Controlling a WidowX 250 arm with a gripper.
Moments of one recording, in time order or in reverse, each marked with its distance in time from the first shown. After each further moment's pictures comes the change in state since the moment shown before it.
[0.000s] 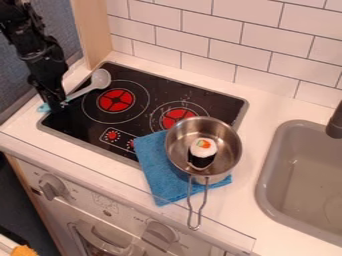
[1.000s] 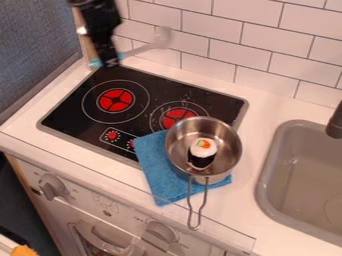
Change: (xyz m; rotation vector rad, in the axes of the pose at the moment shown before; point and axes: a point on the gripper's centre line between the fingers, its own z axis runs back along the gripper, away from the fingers) arm 0.102 -0.063 0.081 0.026 -0.185 -0.383
